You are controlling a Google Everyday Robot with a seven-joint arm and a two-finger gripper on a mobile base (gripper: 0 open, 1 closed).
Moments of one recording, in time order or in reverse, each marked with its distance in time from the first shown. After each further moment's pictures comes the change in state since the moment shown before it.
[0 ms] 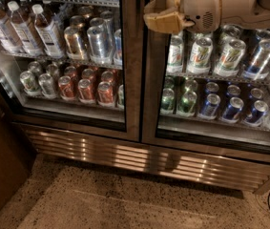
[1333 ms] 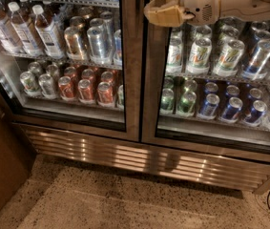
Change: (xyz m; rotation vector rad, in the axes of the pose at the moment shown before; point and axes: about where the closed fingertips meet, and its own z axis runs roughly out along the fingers) arm 0.001 -0.026 0.000 0.000 0.000 0.000
